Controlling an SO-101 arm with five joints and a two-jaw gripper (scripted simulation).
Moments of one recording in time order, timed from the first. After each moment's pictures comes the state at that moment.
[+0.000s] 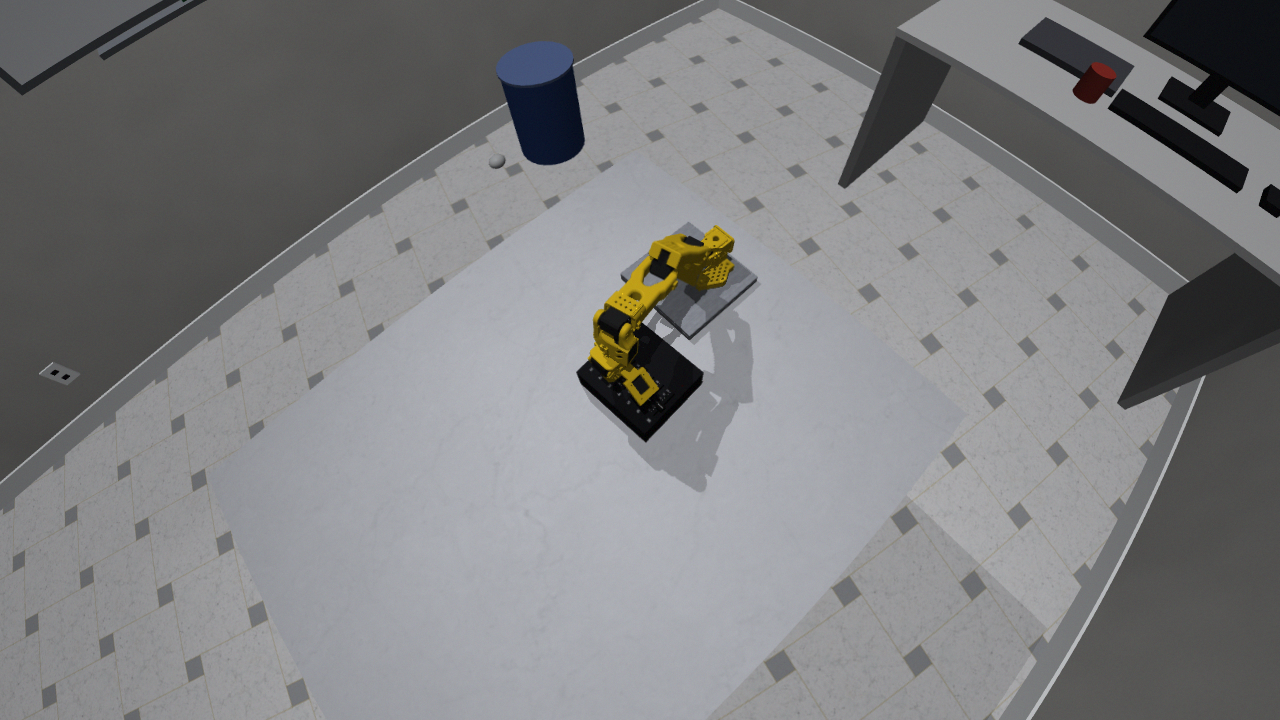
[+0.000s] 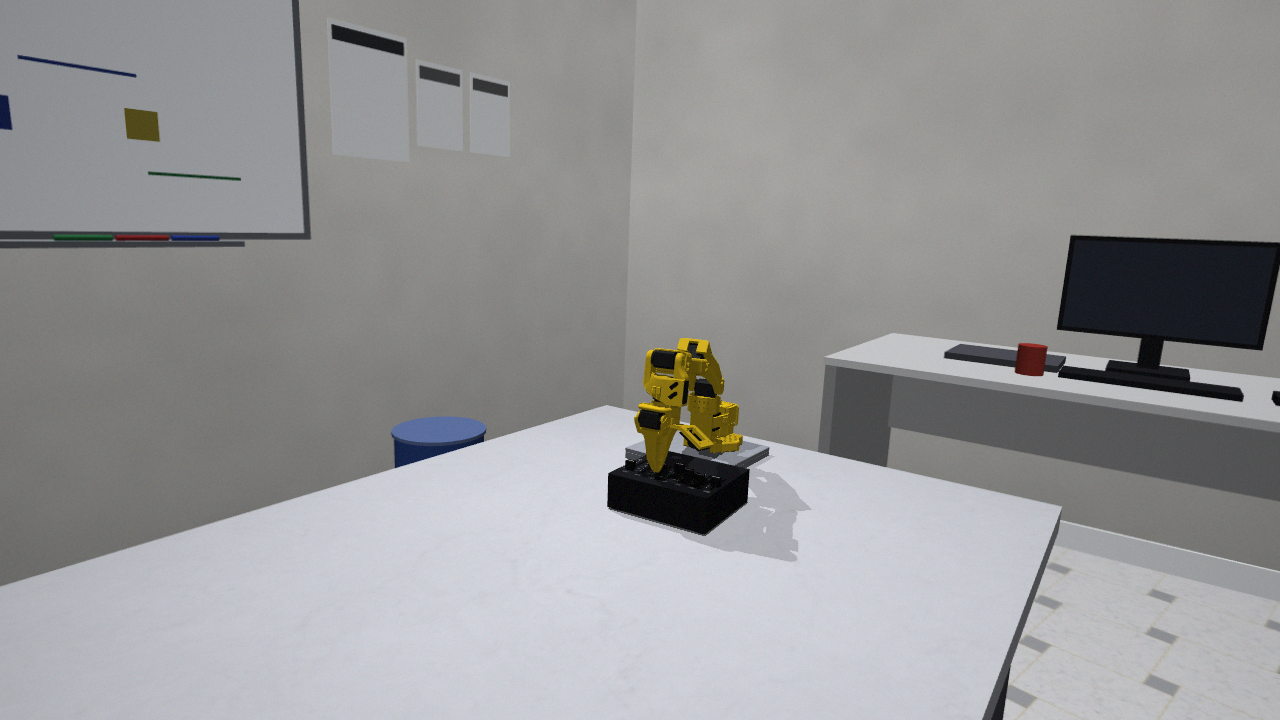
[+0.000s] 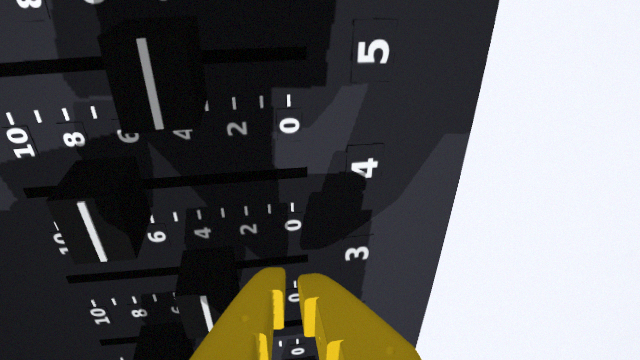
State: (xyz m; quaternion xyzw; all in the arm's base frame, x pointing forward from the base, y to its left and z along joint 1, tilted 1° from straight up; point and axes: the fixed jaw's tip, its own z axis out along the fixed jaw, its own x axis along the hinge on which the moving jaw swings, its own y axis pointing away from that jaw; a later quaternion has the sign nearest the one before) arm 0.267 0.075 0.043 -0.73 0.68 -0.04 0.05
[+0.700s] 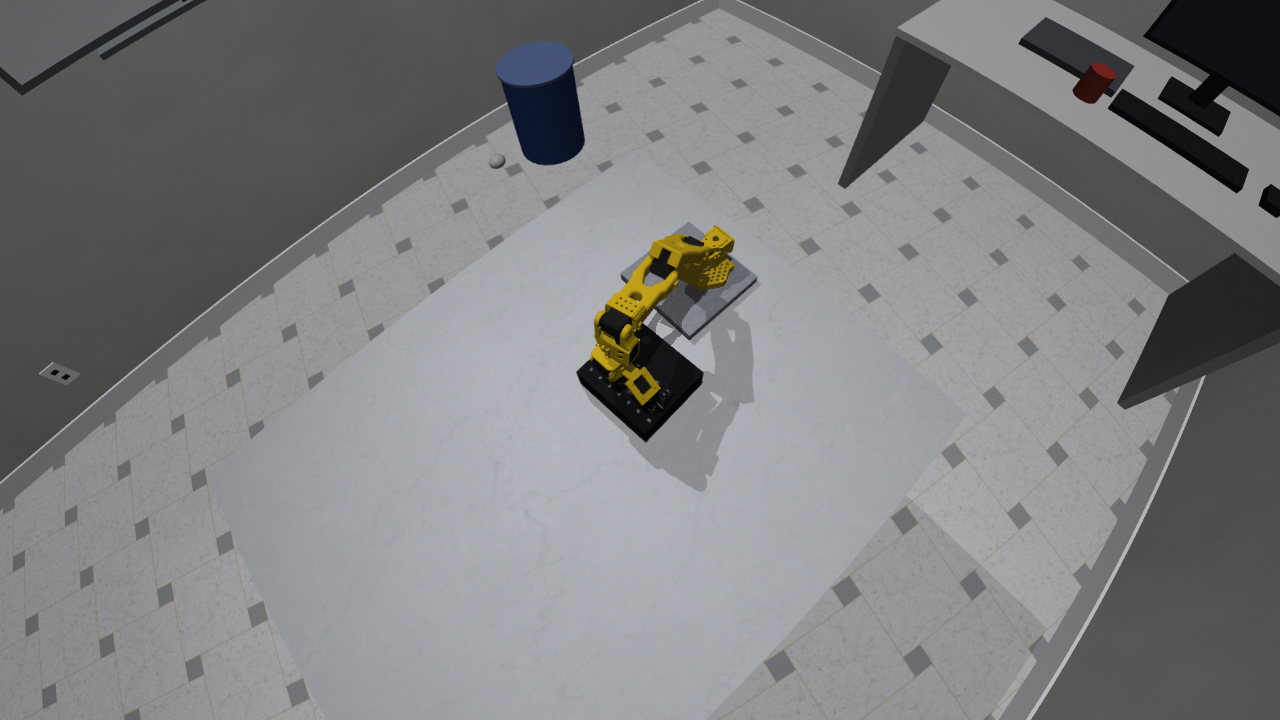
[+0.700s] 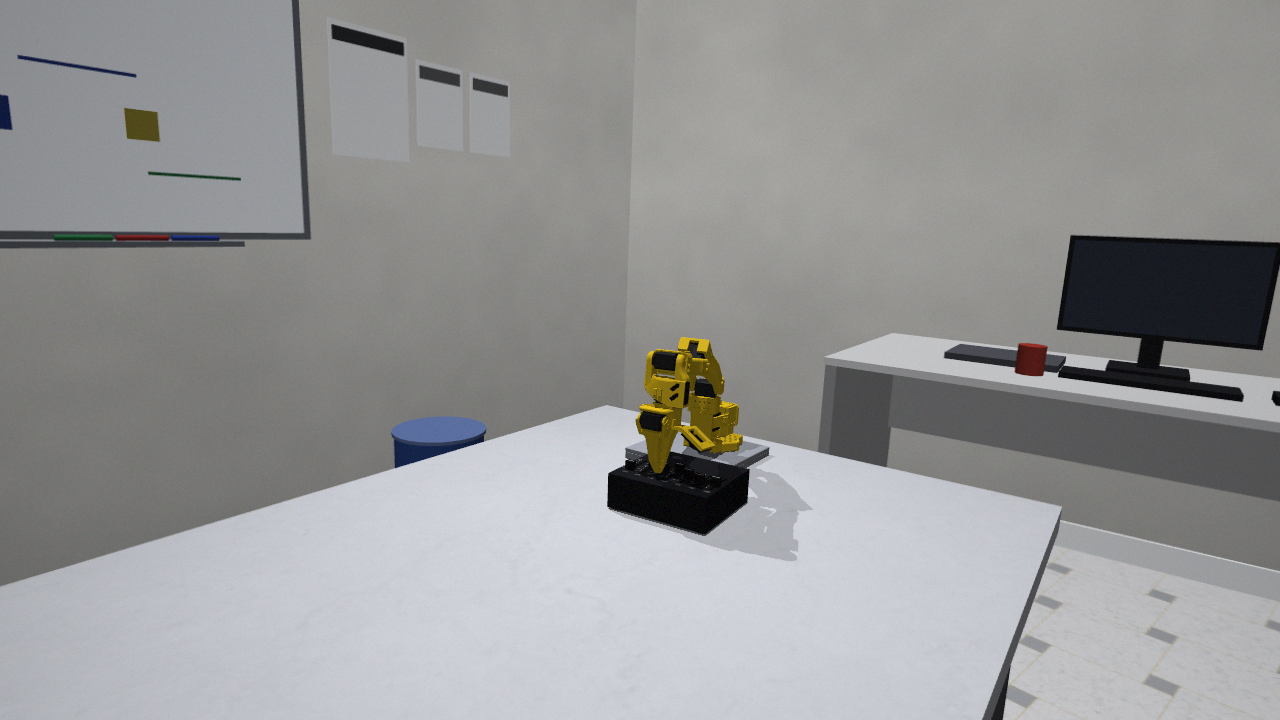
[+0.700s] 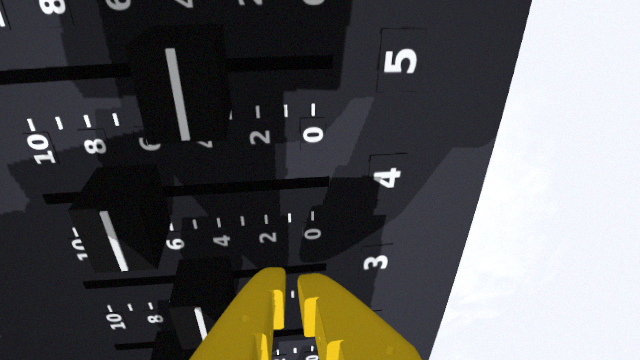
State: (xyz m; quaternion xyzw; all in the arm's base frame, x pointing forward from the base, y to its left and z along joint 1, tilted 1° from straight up) arm 0.264 0.075 0.041 -0.73 0.68 -0.03 0.05
